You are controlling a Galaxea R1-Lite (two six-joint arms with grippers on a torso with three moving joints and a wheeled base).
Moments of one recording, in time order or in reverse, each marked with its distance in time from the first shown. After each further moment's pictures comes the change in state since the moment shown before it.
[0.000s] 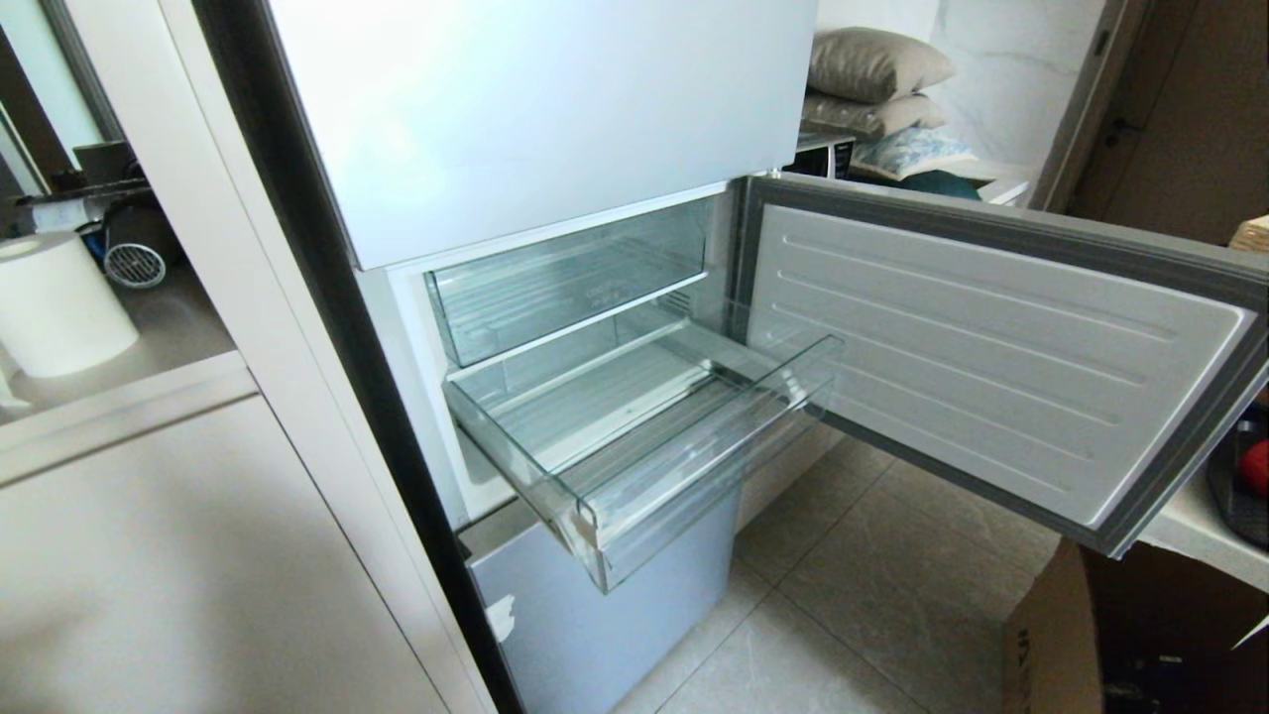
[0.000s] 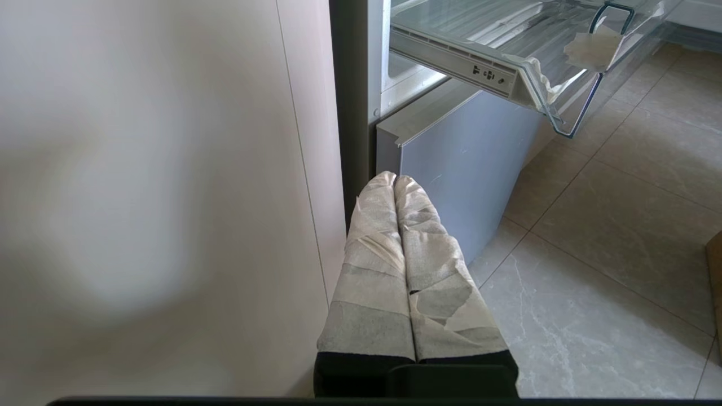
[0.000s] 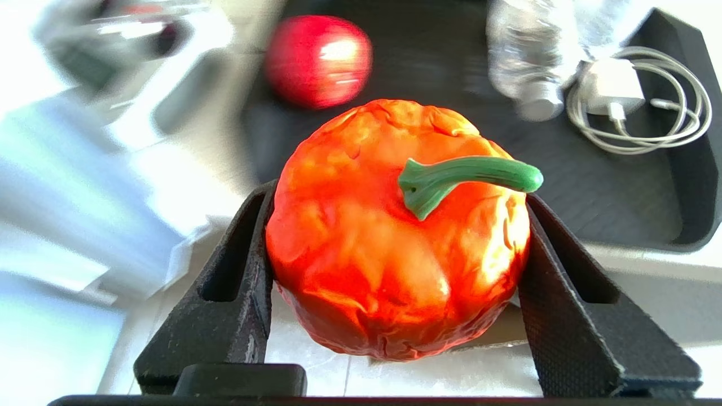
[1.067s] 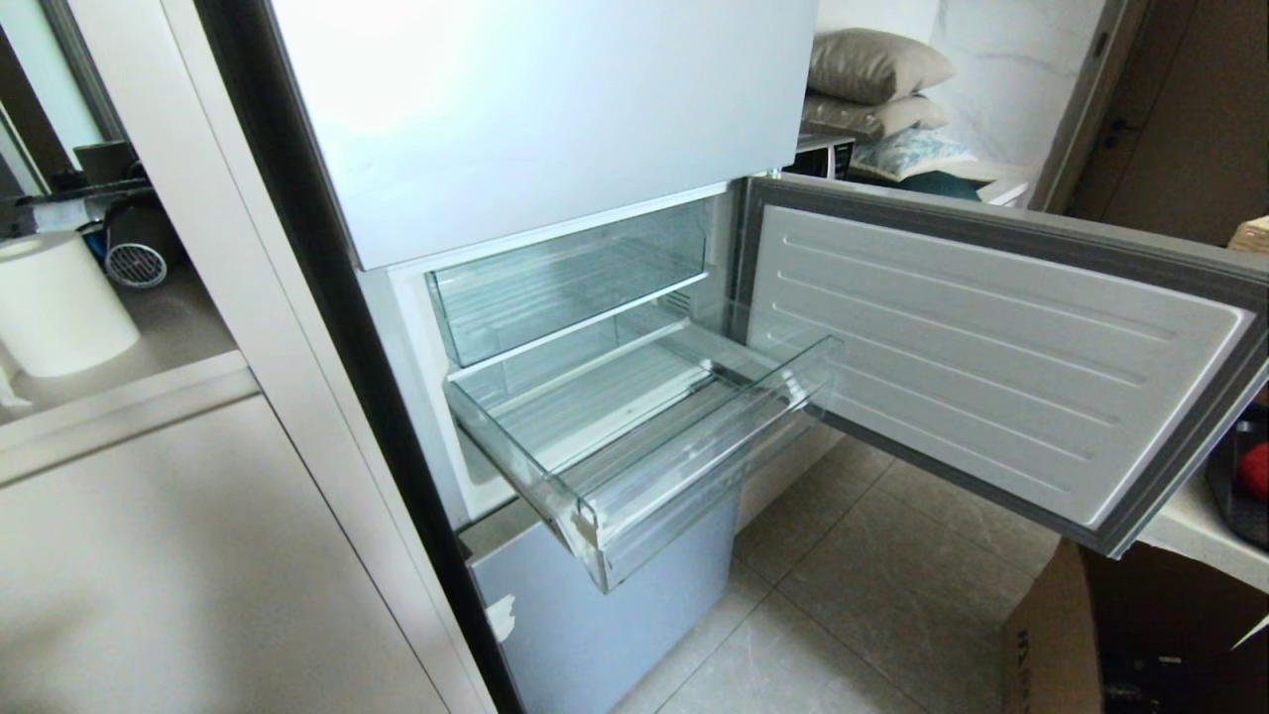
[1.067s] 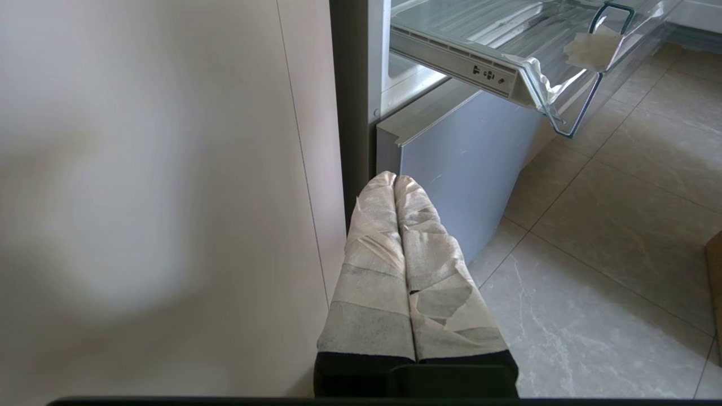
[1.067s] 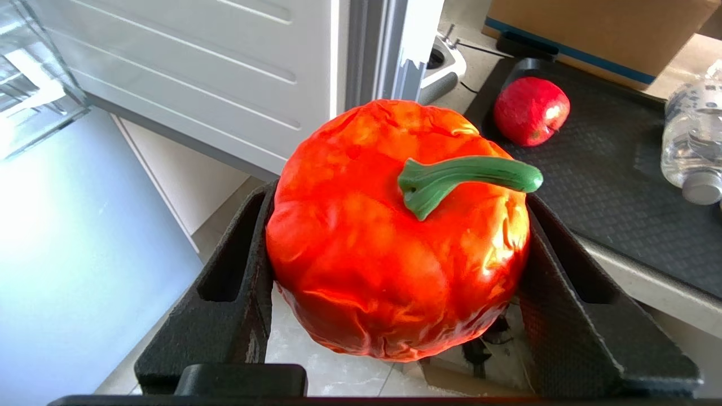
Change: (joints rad) left arm 0.000 0.000 0.000 0.000 0.000 0.000; right arm 0.302 -0.557 0.384 -0.007 0.047 -0.056
